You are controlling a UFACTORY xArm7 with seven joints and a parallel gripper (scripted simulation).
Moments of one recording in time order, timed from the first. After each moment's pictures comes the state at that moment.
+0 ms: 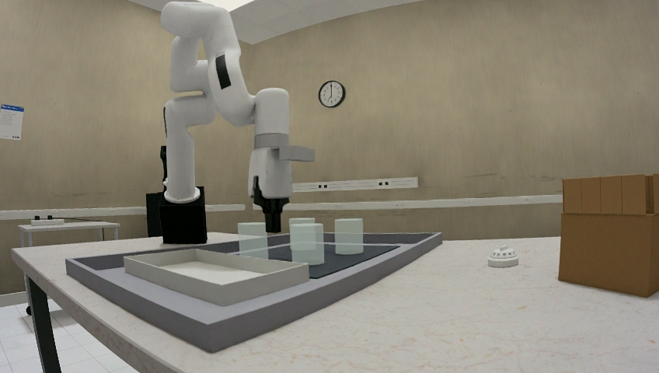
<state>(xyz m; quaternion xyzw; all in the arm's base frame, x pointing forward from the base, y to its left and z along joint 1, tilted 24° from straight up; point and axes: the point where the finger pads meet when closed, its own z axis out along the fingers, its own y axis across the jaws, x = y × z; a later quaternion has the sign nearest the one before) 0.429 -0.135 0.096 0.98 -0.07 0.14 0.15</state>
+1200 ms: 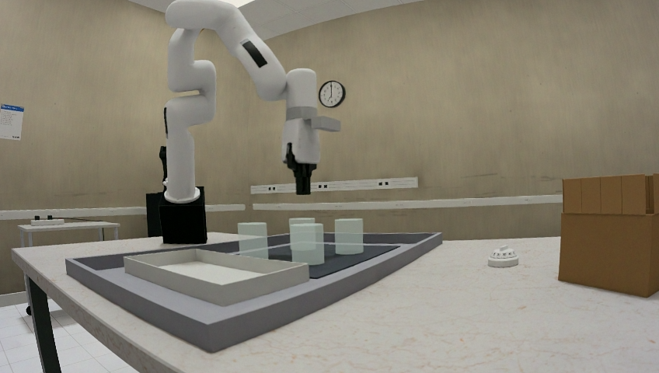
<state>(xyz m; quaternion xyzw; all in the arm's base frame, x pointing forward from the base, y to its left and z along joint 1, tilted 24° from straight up) 0.429 0.002 0.135 0.98 -0.06 0.14 0.14</state>
